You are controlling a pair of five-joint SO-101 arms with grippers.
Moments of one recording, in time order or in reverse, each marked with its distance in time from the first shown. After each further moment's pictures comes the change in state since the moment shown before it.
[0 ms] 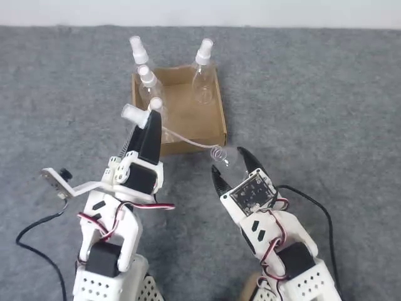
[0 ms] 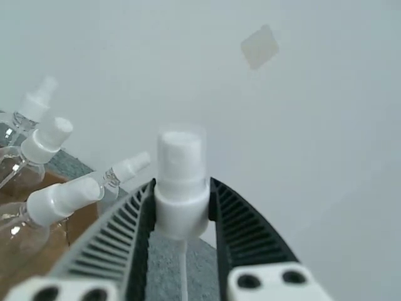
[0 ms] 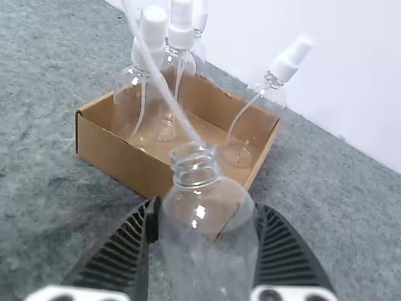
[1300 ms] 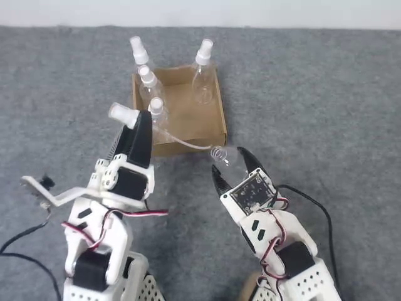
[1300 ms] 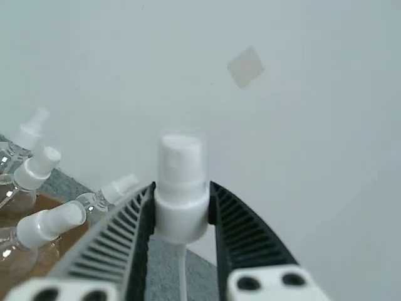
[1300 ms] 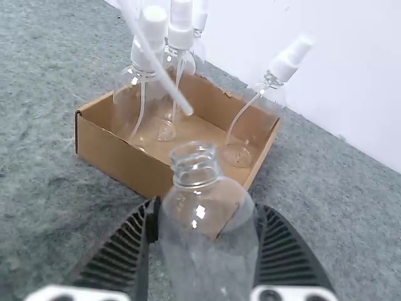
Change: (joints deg) left arm -1.2 0.0 -12.1 11.5 -1.4; right arm 0.1 0.0 0.1 0.0 0.0
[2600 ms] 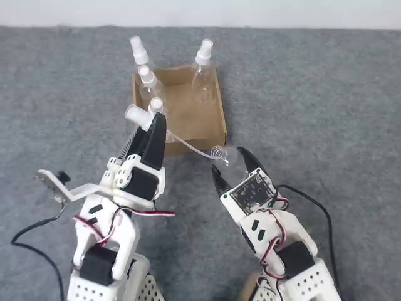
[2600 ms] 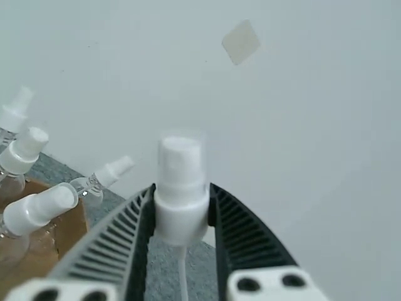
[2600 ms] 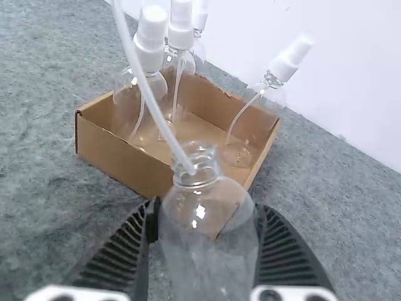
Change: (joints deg) left arm 4.0 0.0 5.0 -4.6 -2.2; right arm 0.0 0.0 0.0 0.0 0.0
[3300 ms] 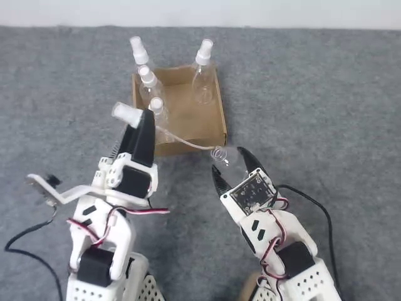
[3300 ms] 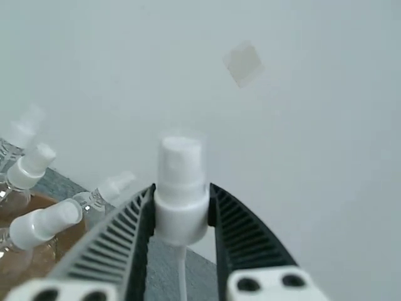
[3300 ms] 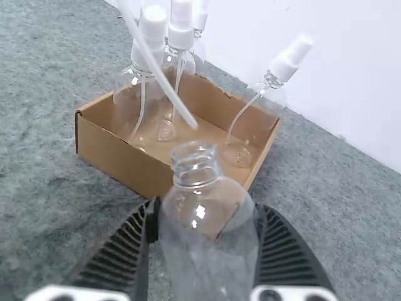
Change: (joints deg) left arm -2.8 0.0 -1.6 0.1 1.1; right arm 0.0 0.0 0.0 0.0 0.0
